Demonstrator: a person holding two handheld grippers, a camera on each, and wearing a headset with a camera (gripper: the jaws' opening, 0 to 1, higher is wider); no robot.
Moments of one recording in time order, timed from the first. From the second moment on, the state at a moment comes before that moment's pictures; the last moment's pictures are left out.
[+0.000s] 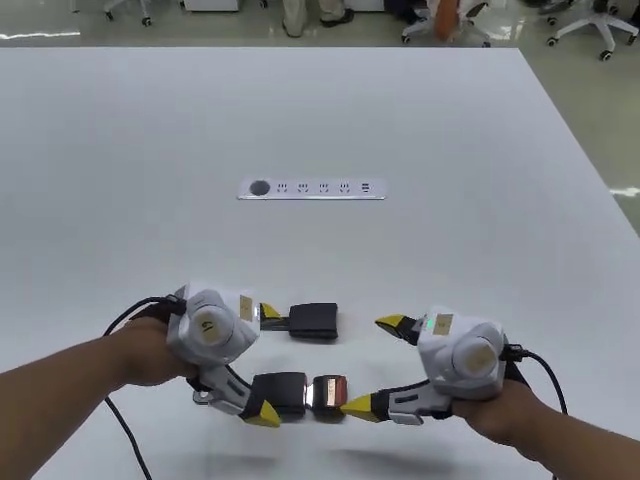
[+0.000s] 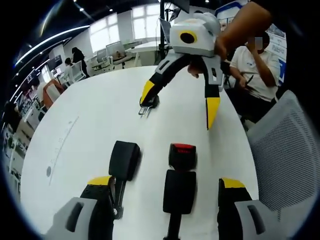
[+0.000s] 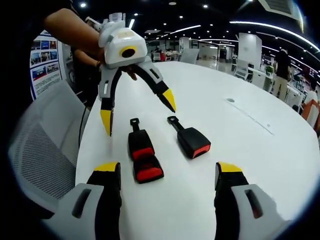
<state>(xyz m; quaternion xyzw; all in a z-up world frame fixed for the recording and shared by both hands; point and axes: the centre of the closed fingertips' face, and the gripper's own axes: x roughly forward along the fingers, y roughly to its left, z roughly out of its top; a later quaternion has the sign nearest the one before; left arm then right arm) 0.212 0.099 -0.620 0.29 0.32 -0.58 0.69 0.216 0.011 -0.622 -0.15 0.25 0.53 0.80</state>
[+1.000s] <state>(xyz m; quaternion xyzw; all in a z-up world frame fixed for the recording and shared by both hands) 0.278 0.068 -0.626 0.26 0.33 -0.58 0.70 0.284 -0.087 -0.637 -0.15 0.28 0.49 0.81</state>
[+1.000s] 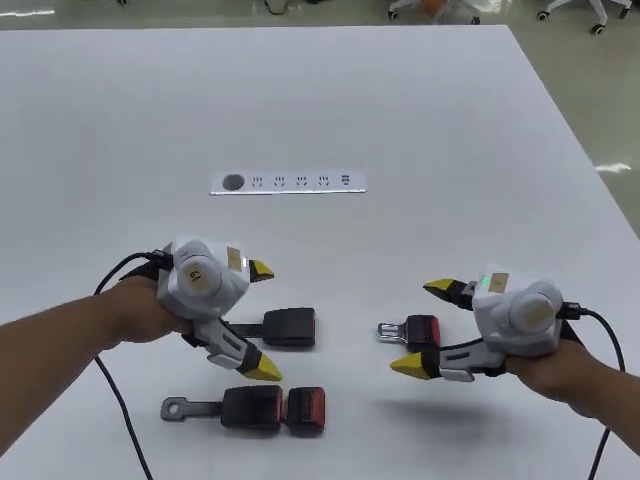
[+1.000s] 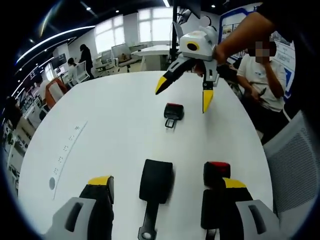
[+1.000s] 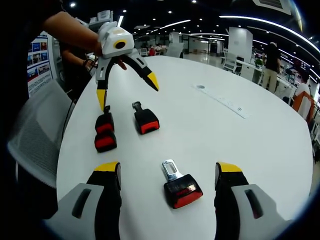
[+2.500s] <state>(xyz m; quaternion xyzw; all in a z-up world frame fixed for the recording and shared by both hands) 0.295 0.069 -0.682 0.19 0.34 -0.61 0.69 0.286 -0.106 -0.680 -0.11 0.31 0.56 0.76</state>
